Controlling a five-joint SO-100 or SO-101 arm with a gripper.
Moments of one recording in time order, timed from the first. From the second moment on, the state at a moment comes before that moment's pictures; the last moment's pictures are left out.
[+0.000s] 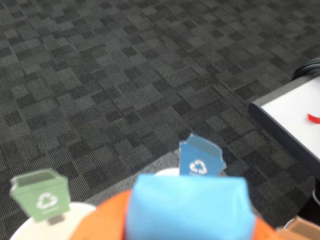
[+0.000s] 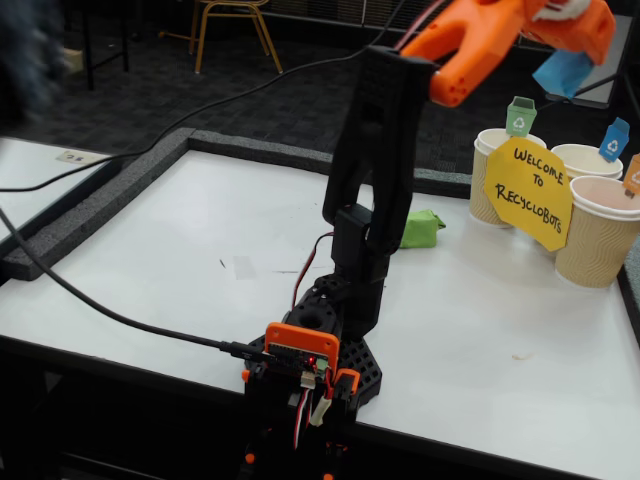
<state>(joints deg) 33.0 76.6 44.2 69.2 -88.3</state>
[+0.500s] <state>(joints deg) 34.4 52.1 24.4 66.9 -89.2</state>
